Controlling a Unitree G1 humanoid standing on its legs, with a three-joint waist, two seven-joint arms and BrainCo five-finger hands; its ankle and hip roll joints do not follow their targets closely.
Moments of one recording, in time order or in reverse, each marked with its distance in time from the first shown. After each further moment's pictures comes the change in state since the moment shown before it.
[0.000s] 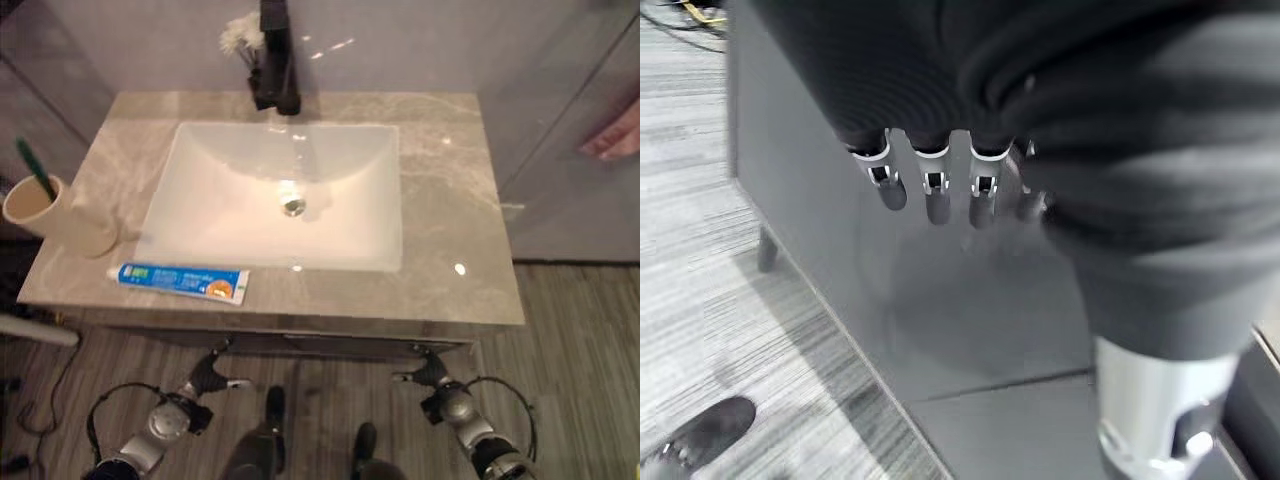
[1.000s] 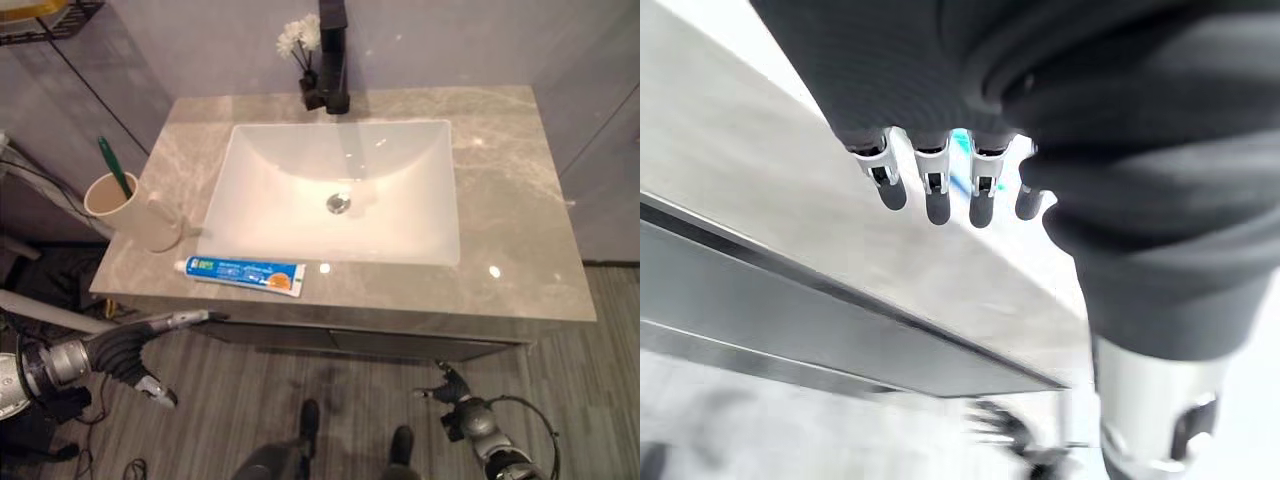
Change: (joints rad) left arm 0.501 0.929 0.484 -1.084 -0.642 -0.056 -0.580; right arm 0.066 0.023 -0.082 0.132 -0.039 0.000 0.090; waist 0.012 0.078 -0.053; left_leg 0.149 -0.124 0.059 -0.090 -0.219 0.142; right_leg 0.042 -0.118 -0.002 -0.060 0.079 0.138
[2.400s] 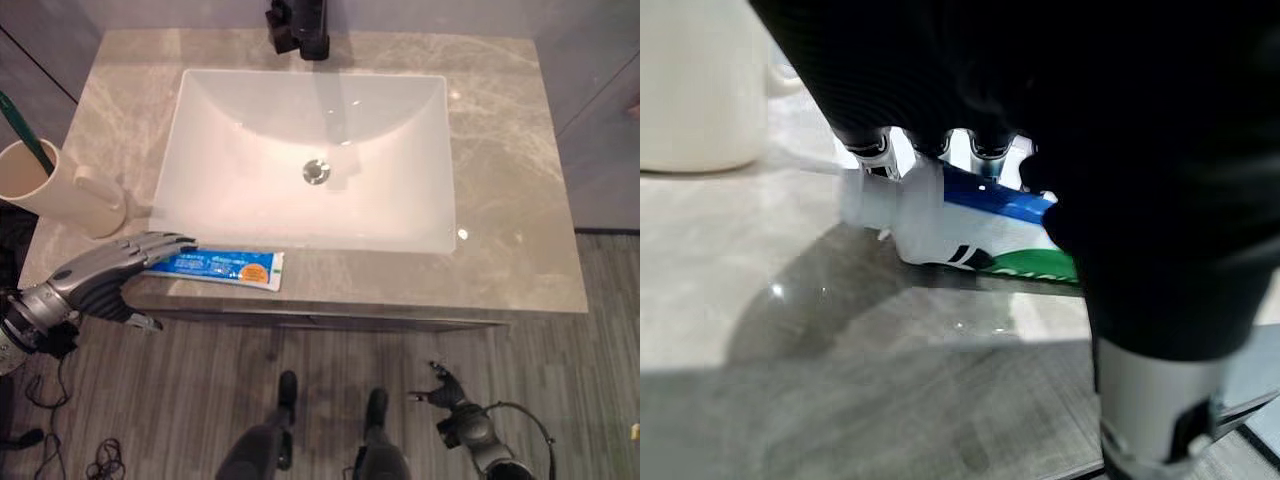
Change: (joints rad) left arm -0.299 -0.015 -0.042 0.235 0.771 -0.105 0.421; right arm 0.062 -0.007 -0.021 -0.142 0.006 -0.008 -0.032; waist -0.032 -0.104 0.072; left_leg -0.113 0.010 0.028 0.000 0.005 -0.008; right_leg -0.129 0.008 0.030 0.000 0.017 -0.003
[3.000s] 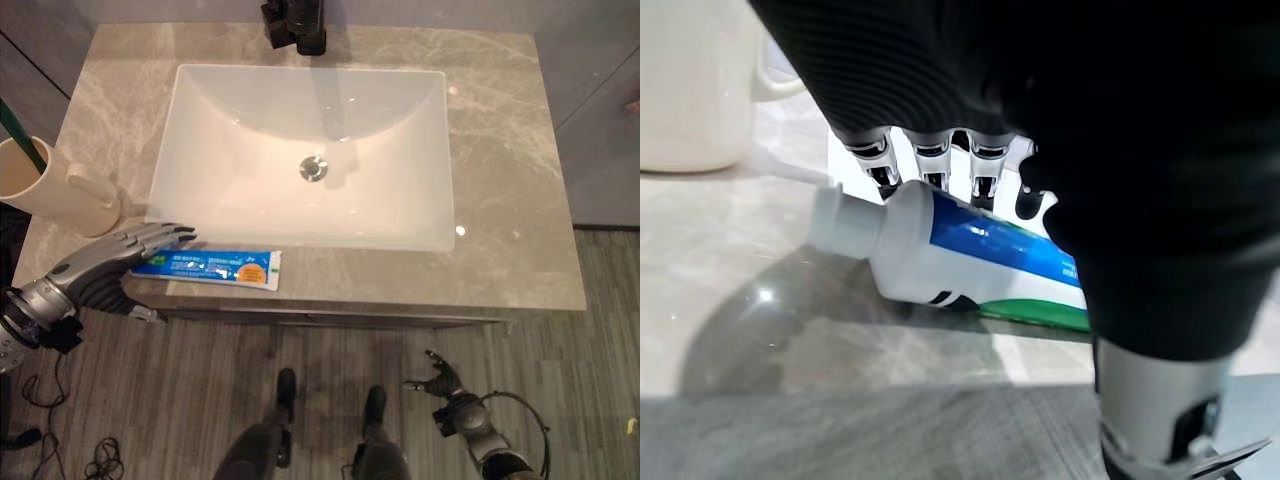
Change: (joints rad) left arm -0.014 -0.026 -0.008 -0.001 -0.093 0.011 0.002; right arm -0.009 0.002 0.000 -0.013 0.000 0.001 -0.003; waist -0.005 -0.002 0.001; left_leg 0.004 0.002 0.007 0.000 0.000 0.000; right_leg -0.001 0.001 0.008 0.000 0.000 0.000
